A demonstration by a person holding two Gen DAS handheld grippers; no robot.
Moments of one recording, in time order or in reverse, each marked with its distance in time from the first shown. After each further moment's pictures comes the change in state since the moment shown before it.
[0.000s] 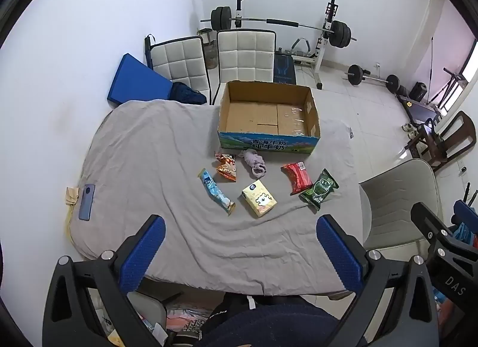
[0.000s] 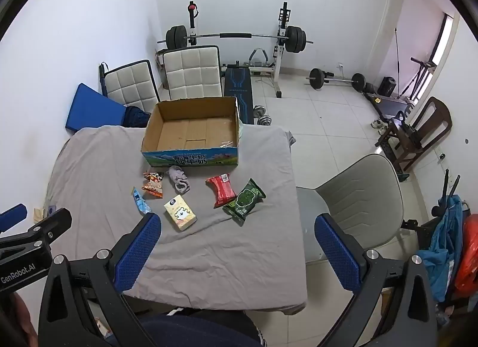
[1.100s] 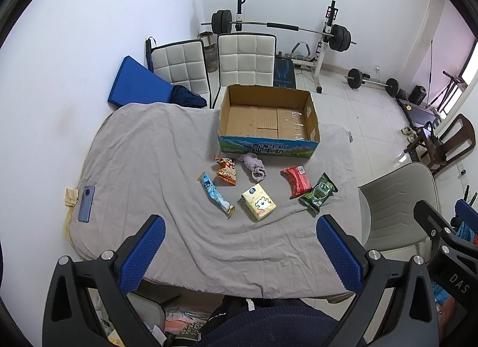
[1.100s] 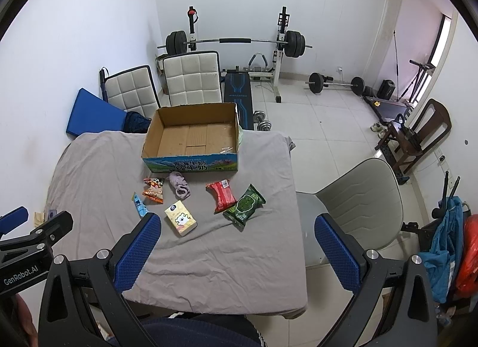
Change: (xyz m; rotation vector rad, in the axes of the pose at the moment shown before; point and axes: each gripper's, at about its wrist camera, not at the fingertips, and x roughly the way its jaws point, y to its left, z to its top) left arm -0.004 -0.001 0.007 0.002 -0.018 0.002; right arm -0.005 0.004 0.006 0.002 -0.031 0.001
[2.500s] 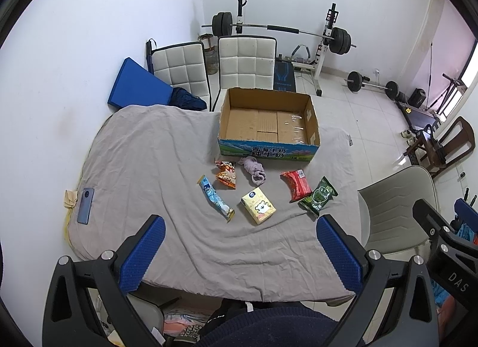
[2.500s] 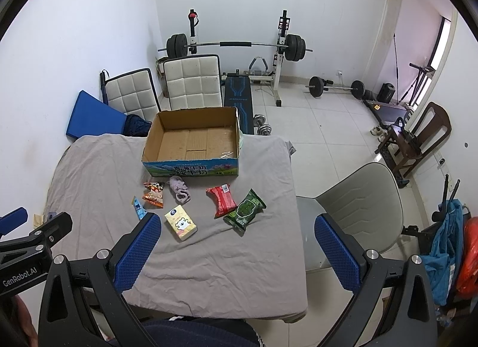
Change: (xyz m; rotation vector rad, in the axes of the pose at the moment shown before) left arm -0.006 0.005 0.008 -0.008 -0.019 -0.004; right arm -0.001 0.000 -0.002 -0.004 -0.019 0.005
